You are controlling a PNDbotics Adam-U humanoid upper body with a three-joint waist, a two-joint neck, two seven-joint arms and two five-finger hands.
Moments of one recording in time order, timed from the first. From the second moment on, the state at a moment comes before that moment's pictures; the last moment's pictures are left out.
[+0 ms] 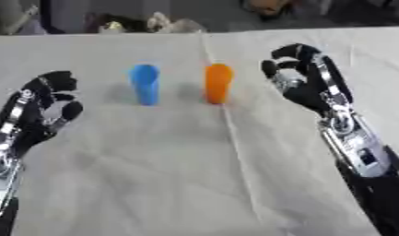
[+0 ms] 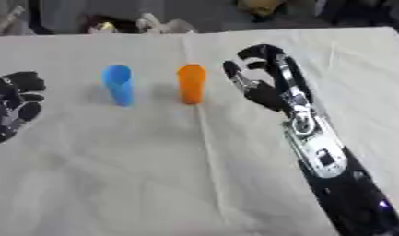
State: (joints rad) left arm -0.33 0.31 0.02 -1.55 -0.08 -0.13 -0.18; right arm -0.47 -0.31 0.20 -1.51 0.09 -0.14 -0.11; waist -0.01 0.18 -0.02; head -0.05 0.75
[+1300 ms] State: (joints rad) left arm -0.56 0.26 -0.07 -1.20 -0.36 -0.19 0.01; right arm -0.48 -0.30 0.20 -1.51 0.09 -0.14 -0.11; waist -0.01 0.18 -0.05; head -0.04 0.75
